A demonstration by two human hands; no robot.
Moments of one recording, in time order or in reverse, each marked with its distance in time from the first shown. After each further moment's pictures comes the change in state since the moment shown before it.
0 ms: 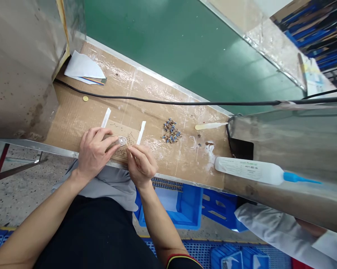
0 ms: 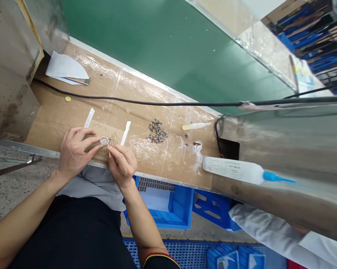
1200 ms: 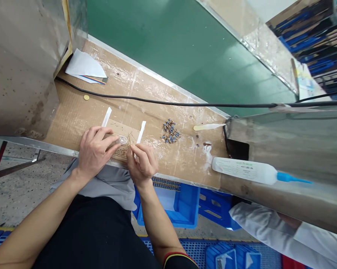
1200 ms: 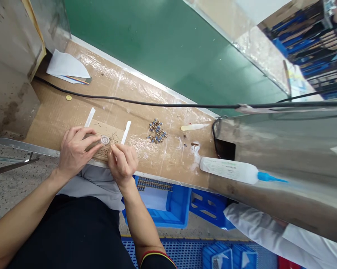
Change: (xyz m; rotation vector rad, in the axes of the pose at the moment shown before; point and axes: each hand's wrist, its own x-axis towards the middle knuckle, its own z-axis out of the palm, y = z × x) left_hand 0.001 -0.001 0.002 -0.007 0.023 0.006; right_hand 0.013 -0.008 0.001 -0.207 0.042 -0.125
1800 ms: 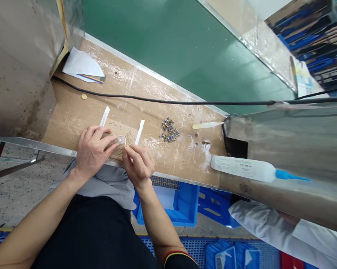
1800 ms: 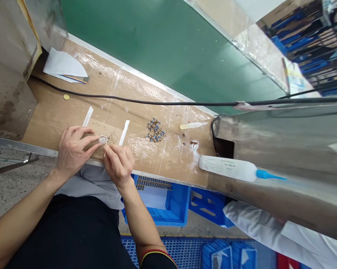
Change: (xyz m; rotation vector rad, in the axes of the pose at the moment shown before) left_hand -0.001 0.000 0.001 0.004 0.008 0.003; right_hand -0.004 0.002 -0.003 0.000 -0.074 -0.066
